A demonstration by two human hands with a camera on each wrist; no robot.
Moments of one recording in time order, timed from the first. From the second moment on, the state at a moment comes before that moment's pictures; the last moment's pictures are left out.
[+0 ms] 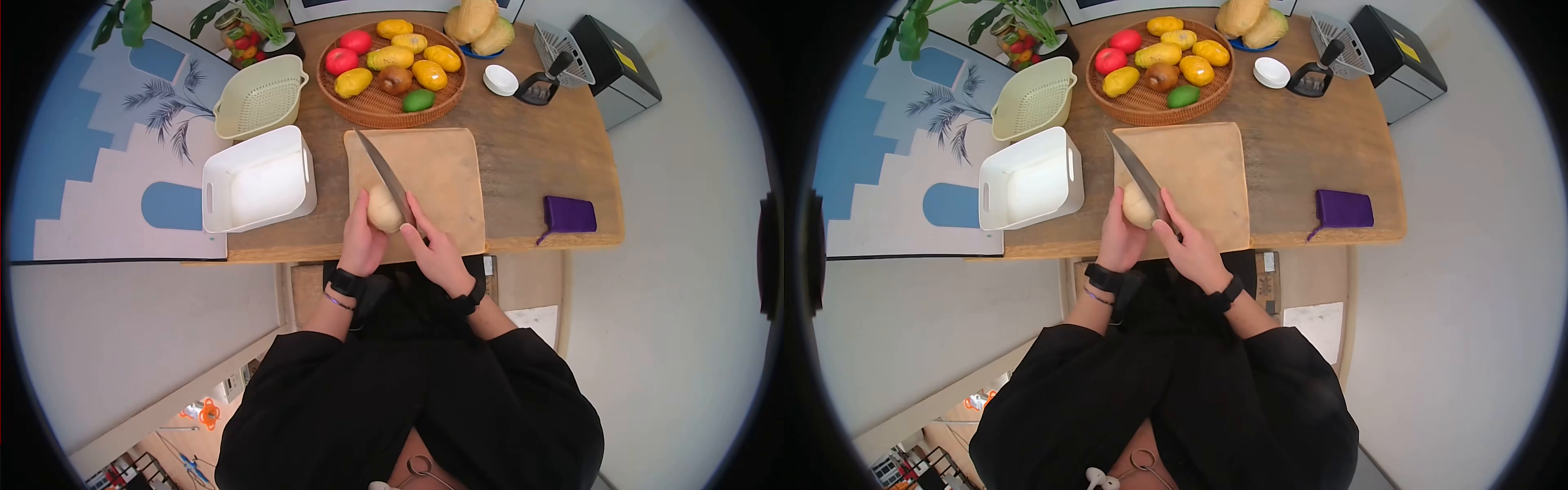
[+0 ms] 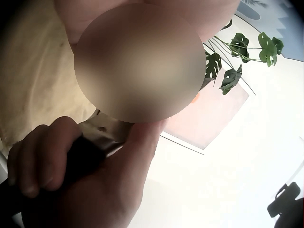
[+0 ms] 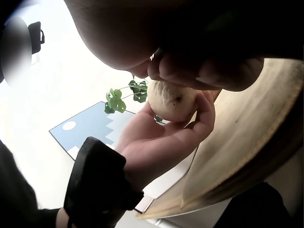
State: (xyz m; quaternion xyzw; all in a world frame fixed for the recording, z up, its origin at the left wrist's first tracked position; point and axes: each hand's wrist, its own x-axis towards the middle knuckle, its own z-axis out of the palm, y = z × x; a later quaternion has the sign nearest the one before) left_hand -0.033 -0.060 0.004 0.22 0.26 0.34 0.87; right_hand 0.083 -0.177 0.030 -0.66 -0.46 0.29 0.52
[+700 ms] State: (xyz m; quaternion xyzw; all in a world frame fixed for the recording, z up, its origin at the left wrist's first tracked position) left_hand -0.037 -0.063 -0.007 0.21 0.22 0.33 0.89; right_hand 0.089 -0.172 0.032 -0.64 -0.40 0.41 0.52
